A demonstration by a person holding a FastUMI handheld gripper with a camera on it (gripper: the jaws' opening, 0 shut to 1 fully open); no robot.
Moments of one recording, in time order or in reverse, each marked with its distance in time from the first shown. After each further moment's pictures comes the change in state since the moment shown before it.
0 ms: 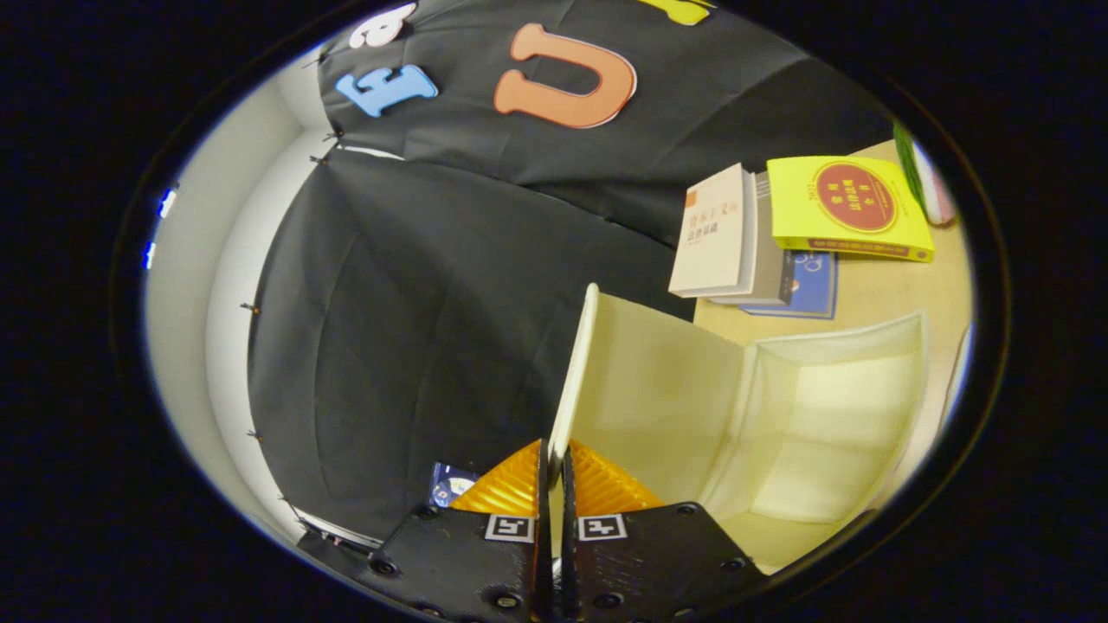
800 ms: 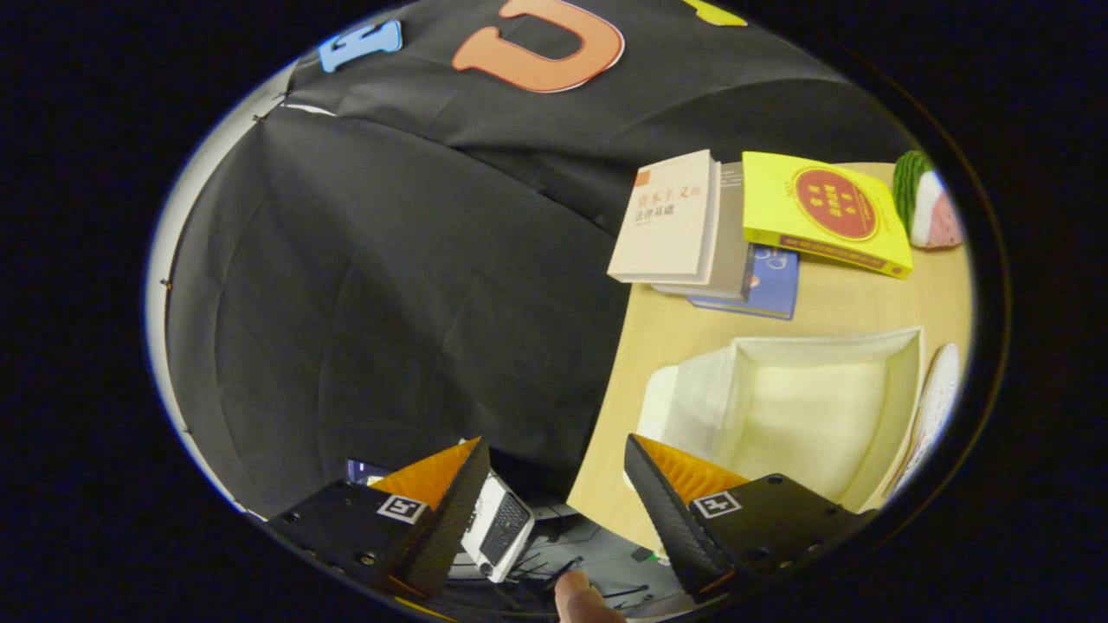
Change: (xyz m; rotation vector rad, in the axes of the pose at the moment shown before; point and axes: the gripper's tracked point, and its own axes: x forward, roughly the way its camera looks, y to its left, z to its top) arm 0.034 -0.042 0.007 -0.001 0.058 -0.336
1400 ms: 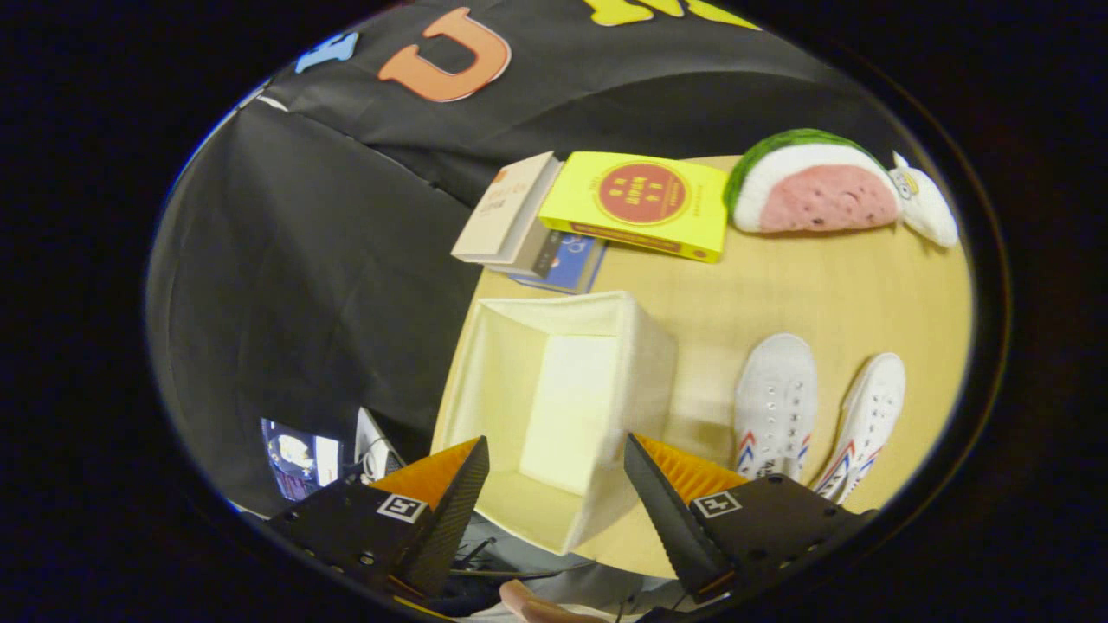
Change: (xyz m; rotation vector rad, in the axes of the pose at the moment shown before) arm -0.129 -0.217 -0.045 0.000 0.027 -0.294
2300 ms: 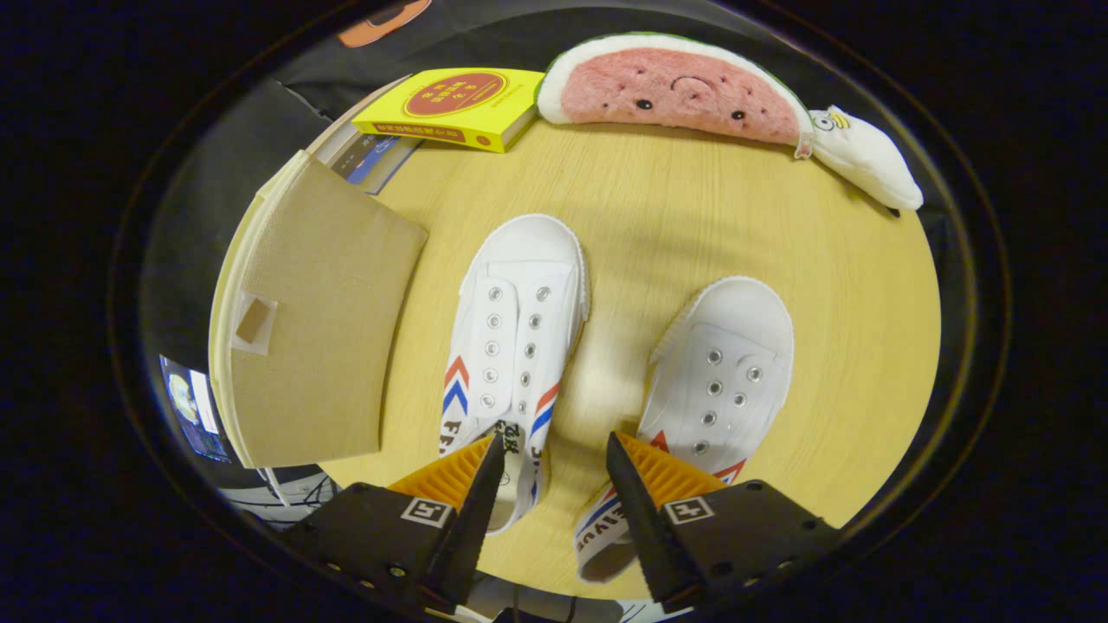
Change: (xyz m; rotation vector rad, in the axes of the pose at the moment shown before) arm 0.038 -0.223 -0.059 -0.070 0.173 -0.396
